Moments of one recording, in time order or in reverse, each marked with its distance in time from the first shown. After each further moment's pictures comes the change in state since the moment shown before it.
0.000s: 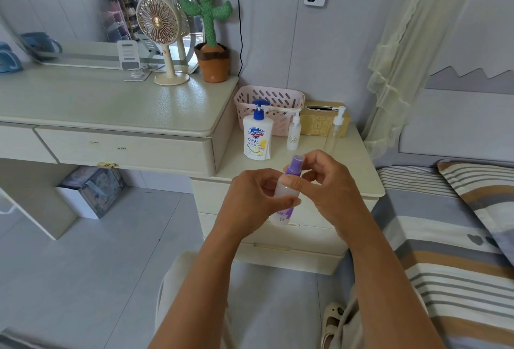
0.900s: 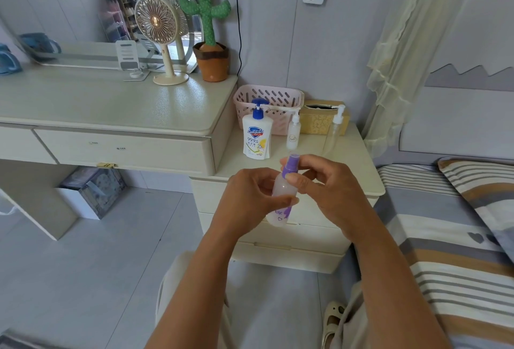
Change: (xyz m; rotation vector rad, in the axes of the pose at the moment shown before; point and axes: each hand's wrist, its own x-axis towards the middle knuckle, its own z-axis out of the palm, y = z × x) left_hand 0.003 -0.004 -0.001 0.027 0.002 -0.004; right_hand -0.001 -0.002 -0.006 -0.086 -0.063 -0.047
